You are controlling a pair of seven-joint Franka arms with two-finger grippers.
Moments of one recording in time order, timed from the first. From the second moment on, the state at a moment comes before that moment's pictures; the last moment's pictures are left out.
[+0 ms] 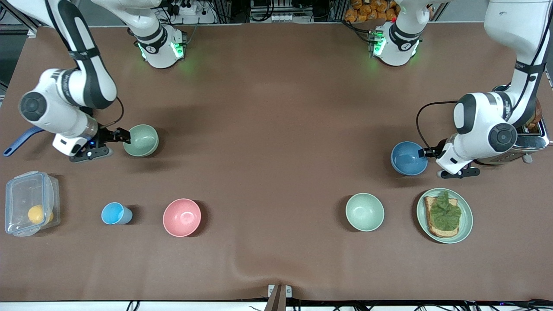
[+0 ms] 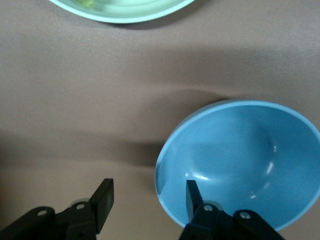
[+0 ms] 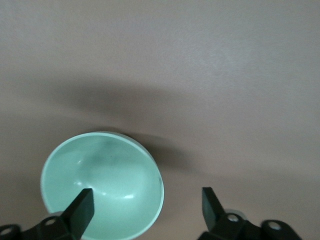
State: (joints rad) left arm 0.09 0.35 -0.05 -2.12 0.05 2.25 -0.07; right arm -0.07 0.14 -0.05 -2.37 -0.01 2.42 -0.37
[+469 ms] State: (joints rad) left arm 0.12 0.37 -0.05 -2.11 0.05 2.26 -0.08; right arm -0.14 0.22 -0.05 -2.42 0.00 2.55 -0.45
